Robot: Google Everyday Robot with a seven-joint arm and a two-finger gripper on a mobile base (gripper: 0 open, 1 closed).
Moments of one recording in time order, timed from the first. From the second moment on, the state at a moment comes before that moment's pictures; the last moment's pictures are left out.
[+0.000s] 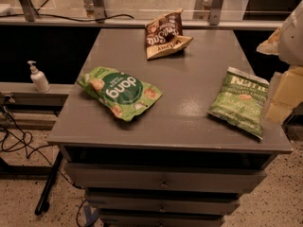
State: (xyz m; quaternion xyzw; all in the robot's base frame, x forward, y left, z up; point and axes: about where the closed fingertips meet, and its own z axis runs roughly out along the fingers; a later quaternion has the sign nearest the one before) arm 0.438 -0.217 0.977 -0.60 0.78 -0.04 0.16
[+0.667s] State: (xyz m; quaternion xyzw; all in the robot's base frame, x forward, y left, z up) arm 0.445 -0.213 0.975 -0.62 0.77 -0.04 0.17
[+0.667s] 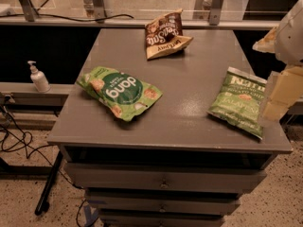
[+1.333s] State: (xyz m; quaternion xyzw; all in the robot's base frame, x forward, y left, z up) arm 0.496 -0.222 0.940 -0.64 0.73 -0.05 0.21
